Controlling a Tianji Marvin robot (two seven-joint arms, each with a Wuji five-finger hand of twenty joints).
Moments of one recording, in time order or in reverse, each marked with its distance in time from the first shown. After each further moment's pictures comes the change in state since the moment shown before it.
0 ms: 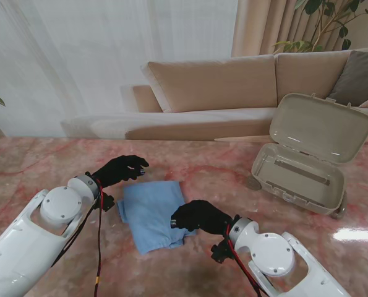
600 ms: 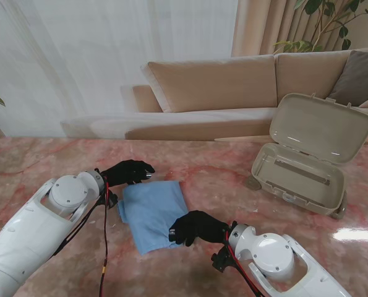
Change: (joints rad) left arm -0.167 -0.008 0.114 0.218 -0.061 -0.003 -0.139; right arm 0.022 0.017 -0.032 0.057 0.098 0.025 0.089; left_hand -0.051 0.023 -0.022 0.010 -0.026 0.000 -0.037 -0.016 -0.019 0.005 -0.021 -0.015 -0.019 0.000 -0.035 -0.037 -0.032 0.000 -0.025 -0.053; right_hand 0.001 0.052 -0.060 0.011 -0.001 0.026 -0.011 0.000 -0.002 0.025 0.000 -0.023 0.000 0.029 0.039 -0.030 0.025 0.030 -0.042 -0.053
